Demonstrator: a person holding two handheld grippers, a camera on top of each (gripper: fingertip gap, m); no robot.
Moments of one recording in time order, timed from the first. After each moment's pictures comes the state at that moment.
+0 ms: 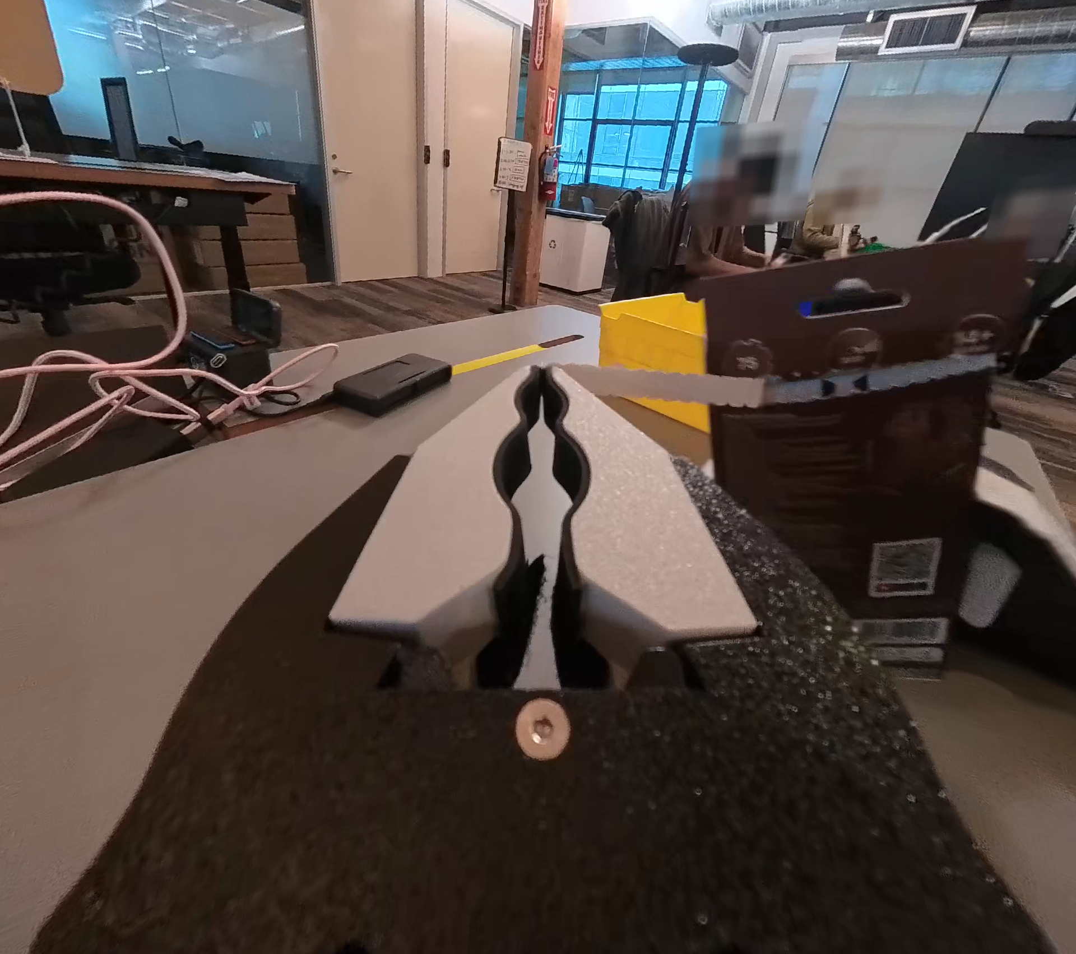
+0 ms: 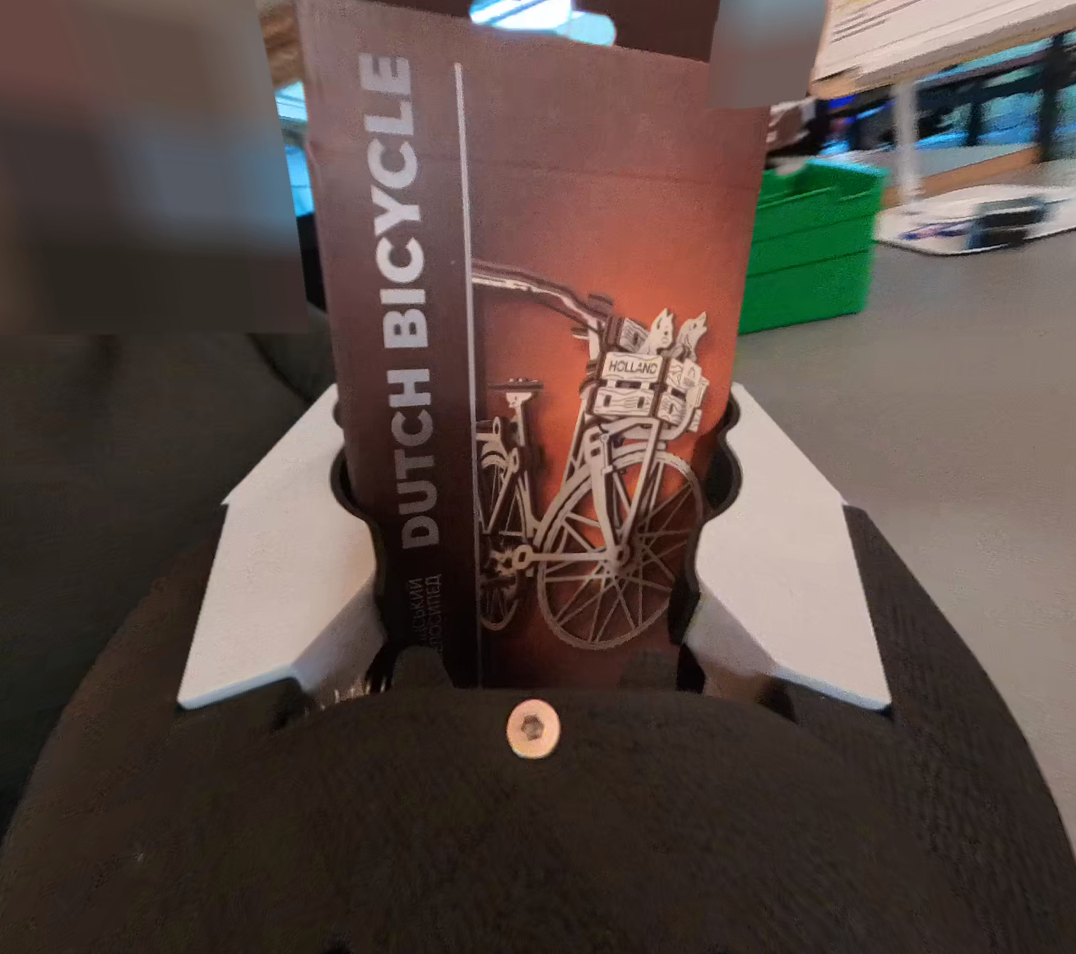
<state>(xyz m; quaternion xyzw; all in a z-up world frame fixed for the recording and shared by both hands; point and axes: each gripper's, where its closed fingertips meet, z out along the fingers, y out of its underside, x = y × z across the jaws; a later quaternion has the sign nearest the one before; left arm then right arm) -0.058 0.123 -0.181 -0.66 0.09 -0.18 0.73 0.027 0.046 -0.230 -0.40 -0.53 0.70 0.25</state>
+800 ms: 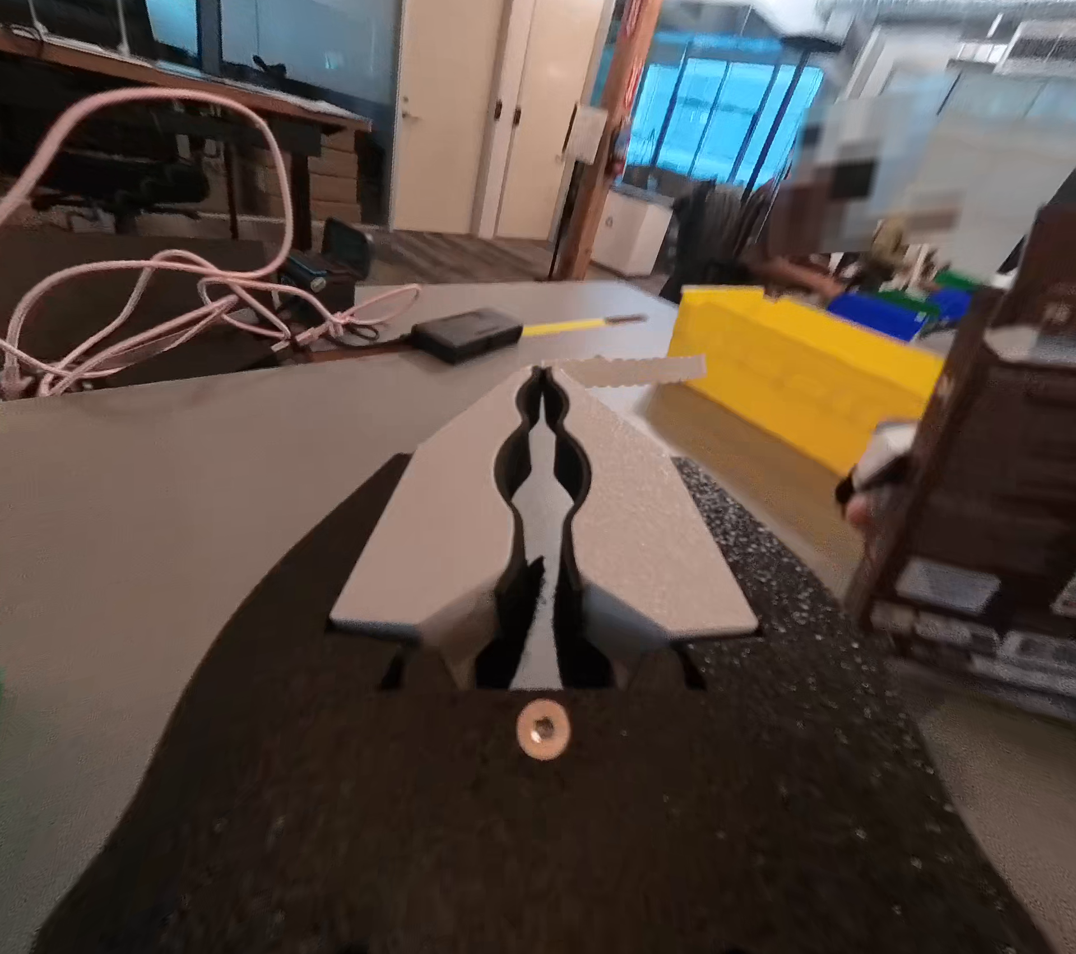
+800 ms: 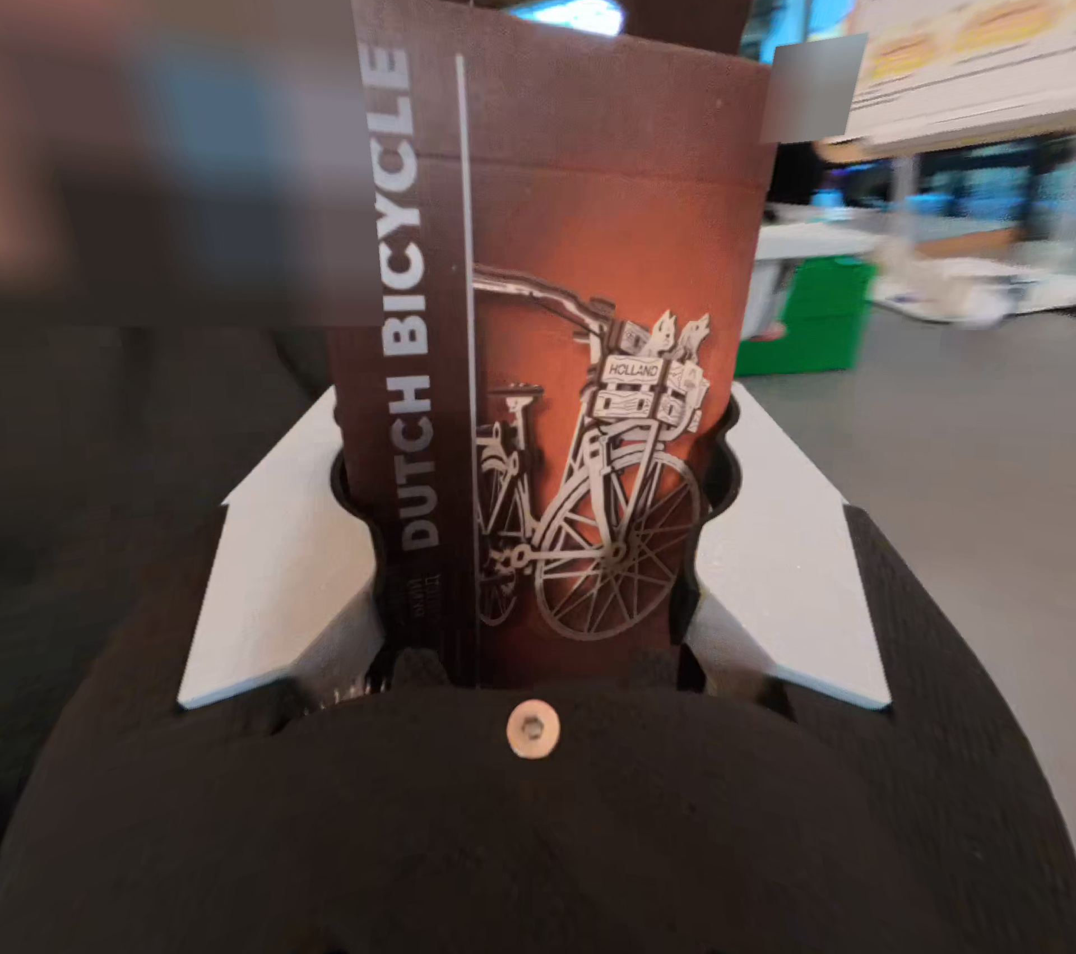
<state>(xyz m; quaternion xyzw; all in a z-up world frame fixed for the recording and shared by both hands) -0.110 0.133 -0.204 -0.69 0.01 -0.17 0.70 0.039 0.040 -0.208 -0.37 -0.55 0.69 0.30</state>
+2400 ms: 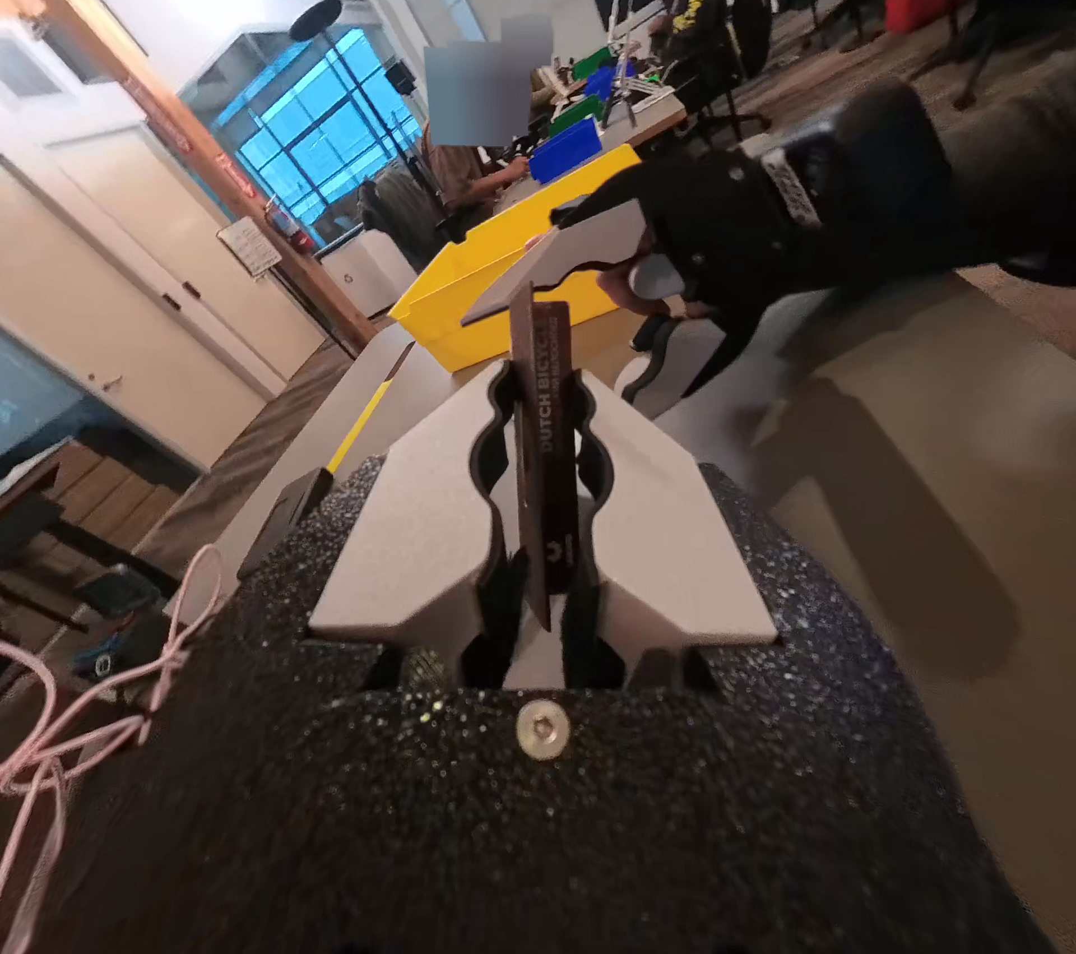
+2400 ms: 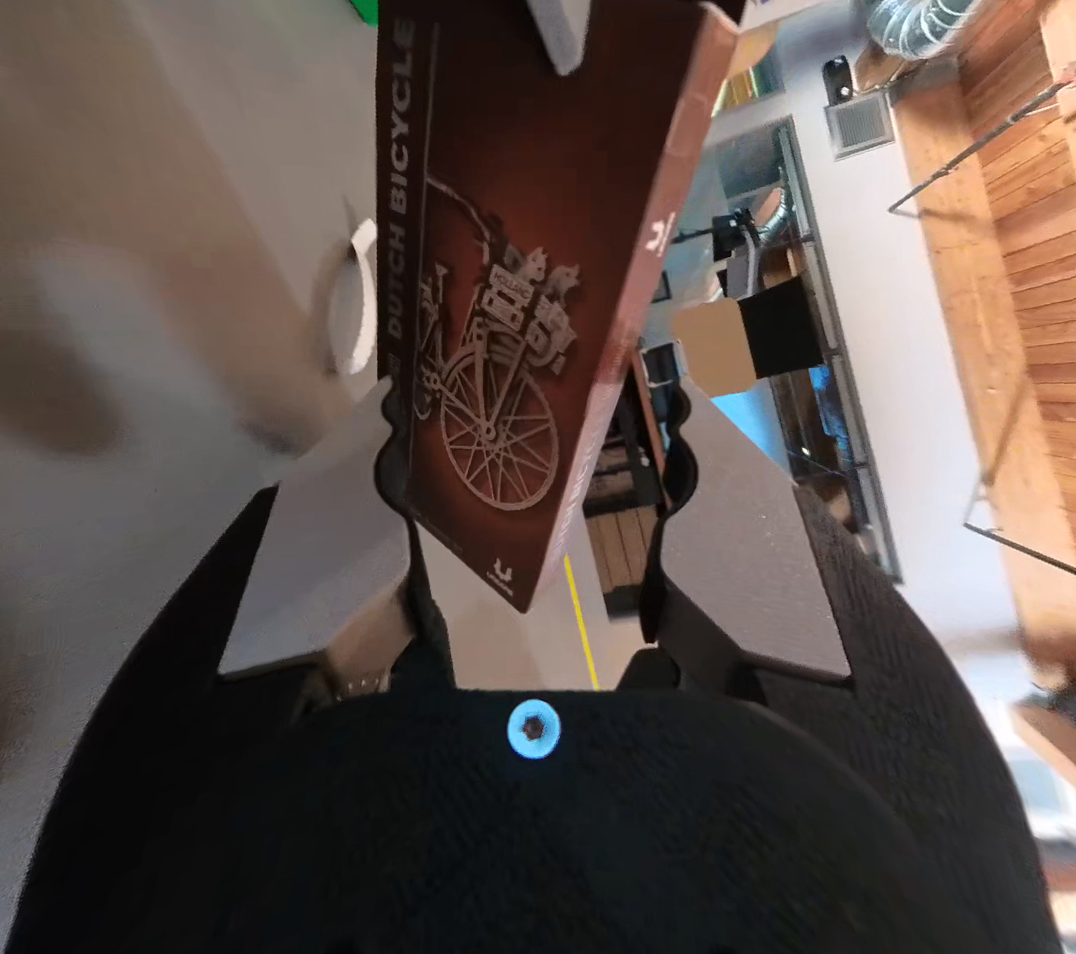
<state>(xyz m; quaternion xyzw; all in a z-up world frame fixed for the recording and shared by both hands) 0.016 0.062 -0.204 -0.55 0.47 -0.13 0.68 0.029 0.128 -0.245 -0.29 -0.67 -0.06 0.68</state>
